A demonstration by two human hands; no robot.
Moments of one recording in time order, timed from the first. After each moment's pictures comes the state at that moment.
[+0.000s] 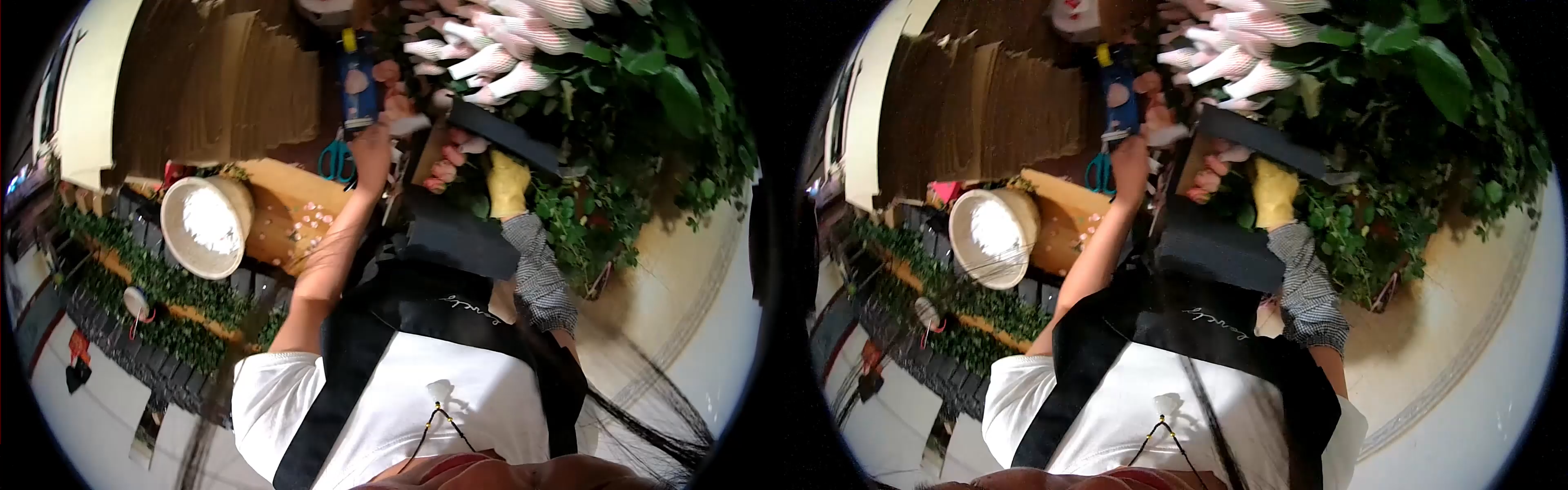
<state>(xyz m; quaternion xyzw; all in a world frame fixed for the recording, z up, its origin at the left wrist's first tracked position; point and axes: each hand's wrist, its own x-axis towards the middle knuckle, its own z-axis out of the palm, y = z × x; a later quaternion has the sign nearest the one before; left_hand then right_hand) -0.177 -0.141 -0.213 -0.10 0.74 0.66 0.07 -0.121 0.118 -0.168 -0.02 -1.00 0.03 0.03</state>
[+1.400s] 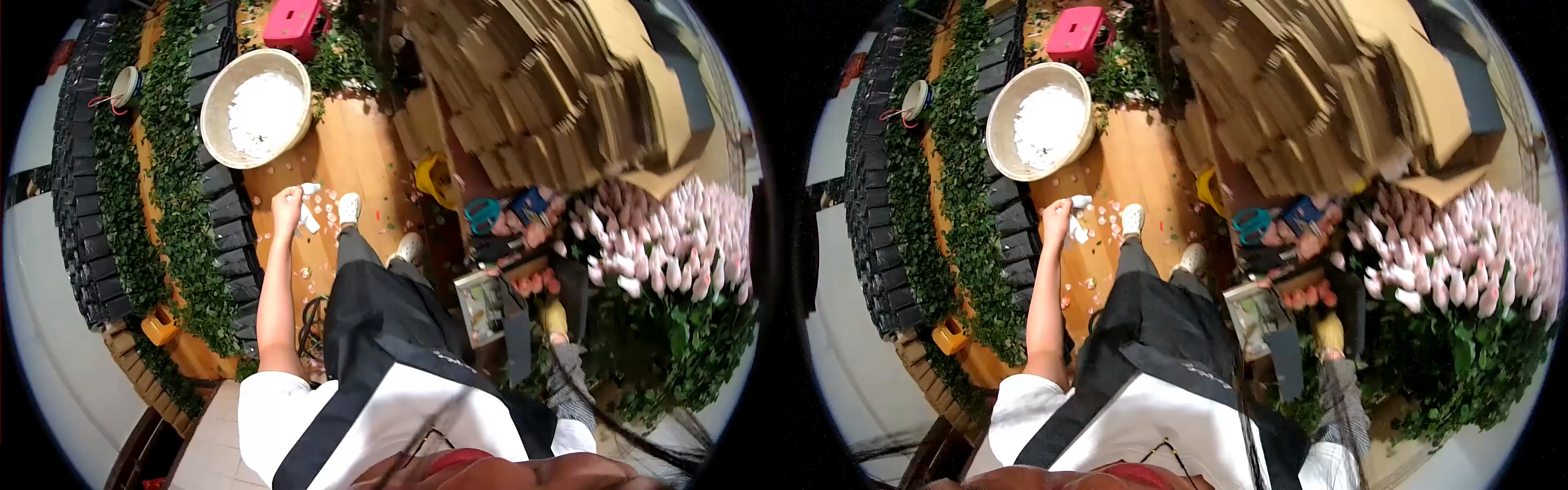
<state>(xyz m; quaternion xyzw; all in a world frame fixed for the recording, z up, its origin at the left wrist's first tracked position) 0.098 -0.495 -0.263 -0.54 0.65 0.52 -0.15 -0.165 0.150 -0.155 0.02 -0.95 0.00 -0.31</state>
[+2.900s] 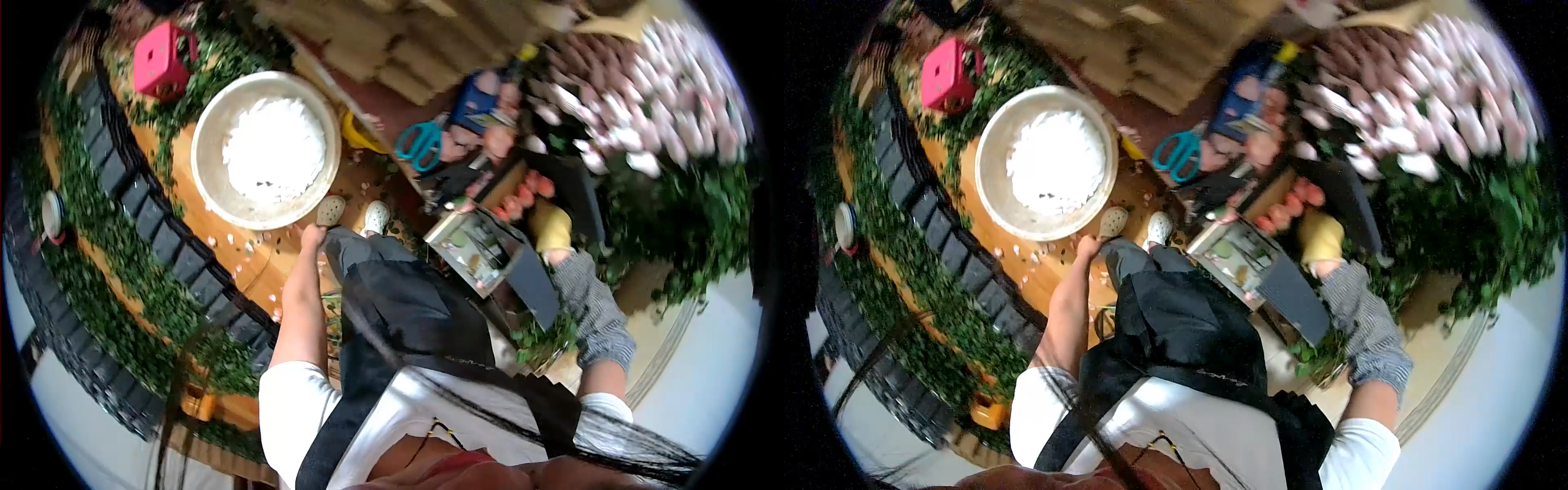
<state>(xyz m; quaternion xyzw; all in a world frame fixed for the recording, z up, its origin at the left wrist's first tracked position) 0.120 -0.327 -0.589 -0.31 0.77 0.36 0.42 -0.159 0.114 -0.182 0.04 -0.93 -0.22 -0.29</state>
